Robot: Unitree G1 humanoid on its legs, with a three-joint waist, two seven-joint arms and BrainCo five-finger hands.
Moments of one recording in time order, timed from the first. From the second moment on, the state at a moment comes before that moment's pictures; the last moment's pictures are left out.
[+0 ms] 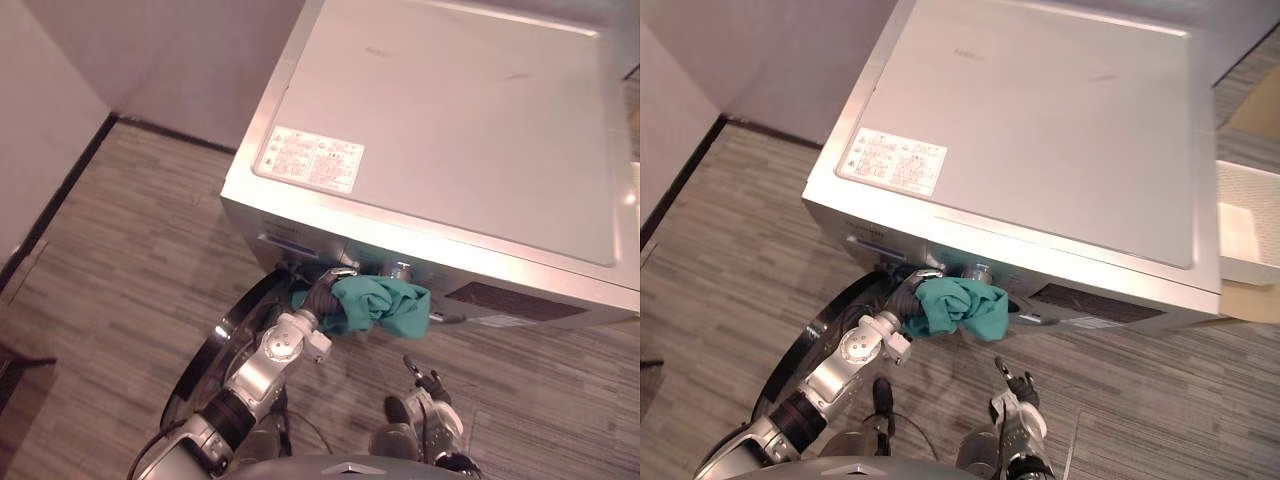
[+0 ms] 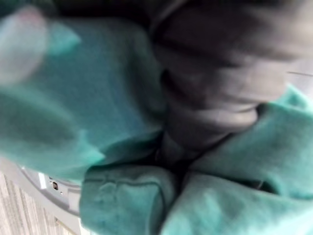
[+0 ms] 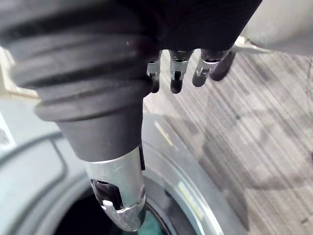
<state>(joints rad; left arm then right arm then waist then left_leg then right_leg) -0.22 0.04 -0.58 0.33 -0.27 -0.11 0.02 -0.04 -0.05 -0.30 0.92 0.71 -0.17 -0.11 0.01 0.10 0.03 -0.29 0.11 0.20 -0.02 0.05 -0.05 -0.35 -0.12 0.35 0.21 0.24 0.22</state>
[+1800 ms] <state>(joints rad) -0.55 -0.08 -0.26 0.48 -0.26 -0.09 0.21 -0.09 -0.01 -0.14 0.51 0.71 -0.24 -0.16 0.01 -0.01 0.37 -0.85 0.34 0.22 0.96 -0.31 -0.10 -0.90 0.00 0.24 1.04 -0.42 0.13</state>
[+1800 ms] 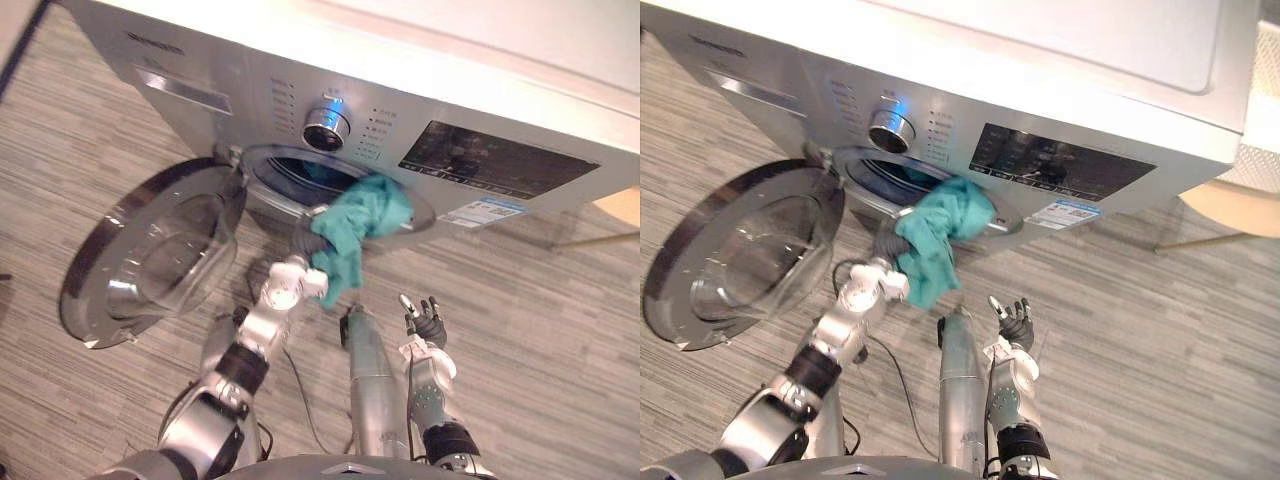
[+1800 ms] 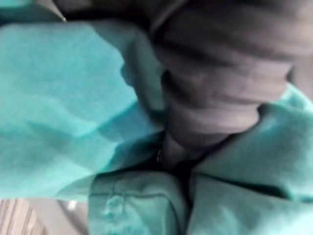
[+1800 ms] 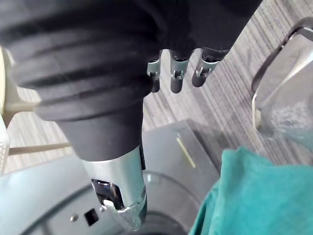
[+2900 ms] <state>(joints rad) -1.37 0.29 -0.30 0.57 -0.73 -0.17 0.49 -0.06 -0.01 -0.25 0.41 0.84 -0.28 -0.09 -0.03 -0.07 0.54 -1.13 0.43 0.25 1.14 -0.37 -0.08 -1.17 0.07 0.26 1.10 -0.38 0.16</state>
